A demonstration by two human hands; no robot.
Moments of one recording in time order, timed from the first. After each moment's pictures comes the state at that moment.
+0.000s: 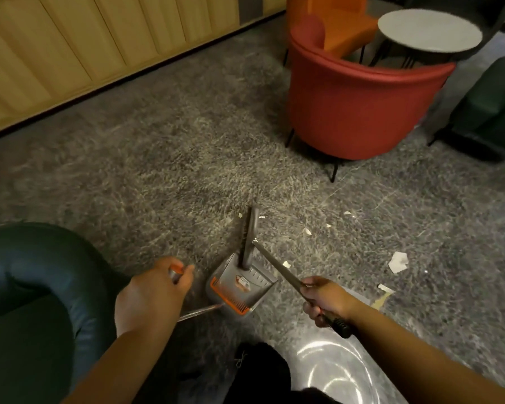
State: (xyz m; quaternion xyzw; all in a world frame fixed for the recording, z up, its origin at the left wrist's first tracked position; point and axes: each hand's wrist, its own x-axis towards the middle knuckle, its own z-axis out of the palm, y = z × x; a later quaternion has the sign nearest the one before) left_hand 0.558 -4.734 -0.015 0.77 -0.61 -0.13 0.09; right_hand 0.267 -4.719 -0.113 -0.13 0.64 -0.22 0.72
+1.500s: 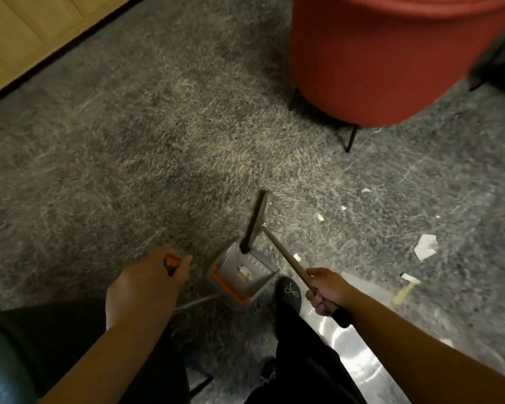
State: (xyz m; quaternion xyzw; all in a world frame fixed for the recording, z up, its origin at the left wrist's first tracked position) left_hand 0.507 -4.940 -0.056 0.76 -0.63 -0.17 -0.03; right_hand 0.229 -4.886 -0.227 -0.02 0.66 -0.20 0.73
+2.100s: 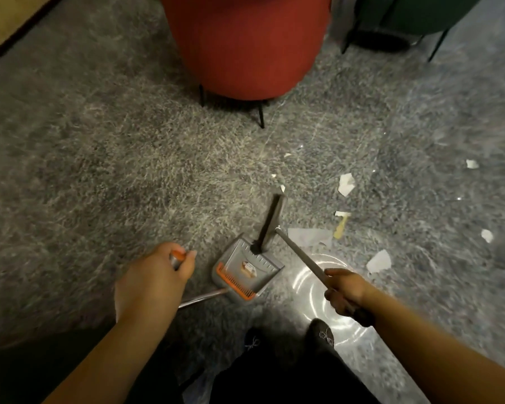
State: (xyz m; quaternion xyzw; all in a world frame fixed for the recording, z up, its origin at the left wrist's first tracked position) left_hand 0.423 -4.816 -0.068 0.61 -0.78 -0.15 0.00; right_hand 0.146 -4.635 -0.207 0.11 0.69 -0.34 0.63
